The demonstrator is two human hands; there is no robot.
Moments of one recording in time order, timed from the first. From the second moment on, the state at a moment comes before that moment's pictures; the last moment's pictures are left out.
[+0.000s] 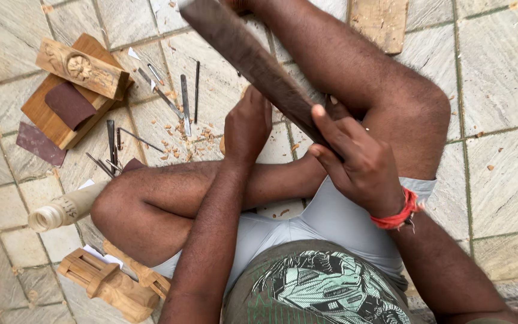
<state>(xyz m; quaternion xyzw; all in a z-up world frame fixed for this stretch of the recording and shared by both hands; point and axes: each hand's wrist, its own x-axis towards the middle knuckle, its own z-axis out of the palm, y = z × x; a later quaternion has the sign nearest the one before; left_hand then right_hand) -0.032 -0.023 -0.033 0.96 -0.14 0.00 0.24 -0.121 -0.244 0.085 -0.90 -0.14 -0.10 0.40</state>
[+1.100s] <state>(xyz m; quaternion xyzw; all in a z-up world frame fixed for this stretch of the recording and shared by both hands) -0.026 -0.025 -0.033 0.97 -0.18 0.04 0.18 -0.120 -0.254 0.073 -0.90 -0.10 -0.05 0.41</state>
